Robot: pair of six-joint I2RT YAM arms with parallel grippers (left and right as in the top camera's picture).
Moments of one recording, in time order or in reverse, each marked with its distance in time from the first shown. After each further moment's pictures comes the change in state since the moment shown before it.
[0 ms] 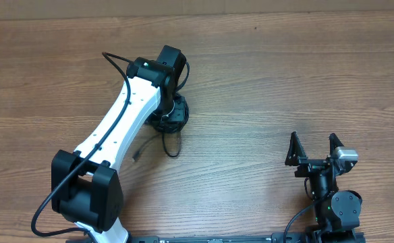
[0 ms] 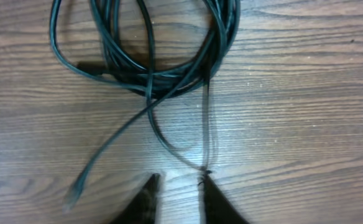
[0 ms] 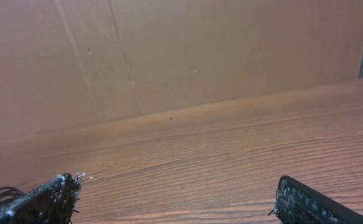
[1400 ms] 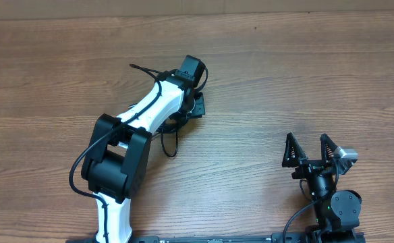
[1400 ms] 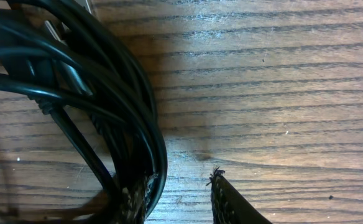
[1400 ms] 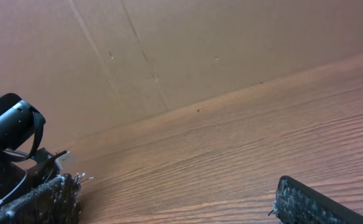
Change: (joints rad) left arm -0.057 0.251 -0.080 0.492 0.033 -0.205; right arm 0.000 0.000 0.000 -0.009 -0.080 0.167
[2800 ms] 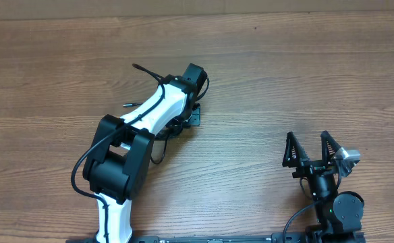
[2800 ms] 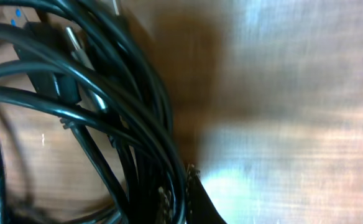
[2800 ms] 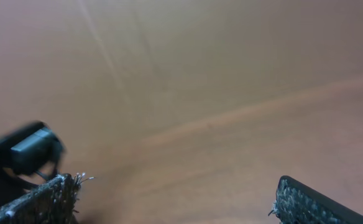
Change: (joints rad) left arm -0.021 -0.004 -0.018 -0.134 -0.114 0.101; right arm 0.000 0.000 0.000 0.086 -0.037 0.009
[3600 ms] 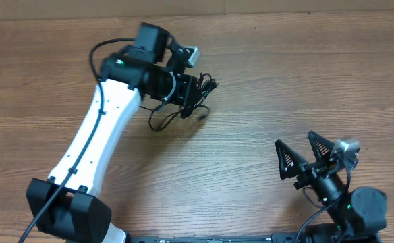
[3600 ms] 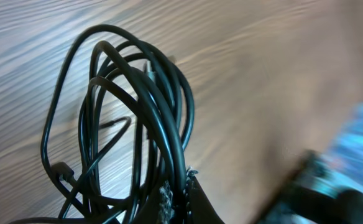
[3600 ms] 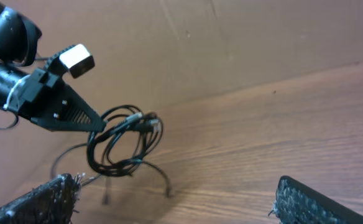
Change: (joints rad) left arm 0.159 -0.365 0.175 -0.162 0.690 0.409; right arm 0.000 0.189 0.386 -0.367 -0.286 0.034
